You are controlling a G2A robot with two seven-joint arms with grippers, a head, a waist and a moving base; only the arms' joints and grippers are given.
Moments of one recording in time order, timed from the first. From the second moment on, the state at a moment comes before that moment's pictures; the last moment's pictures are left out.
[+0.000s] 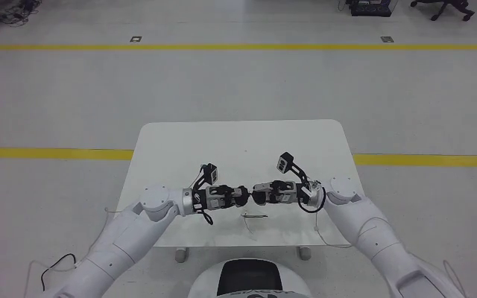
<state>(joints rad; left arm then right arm) 1.27 -1.02 -0.90 -1.41 -0.67 -0.07 -0.94 -1.18 -1.17 0.96 -1.09 0.67 -0.20 1.27</state>
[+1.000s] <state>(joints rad) 1.31 -0.98 -1.03 -1.31 -0.70 -0.28 -1.12 -1.20 -1.15 1.00 -1.11 0.66 -0.21 1.29</state>
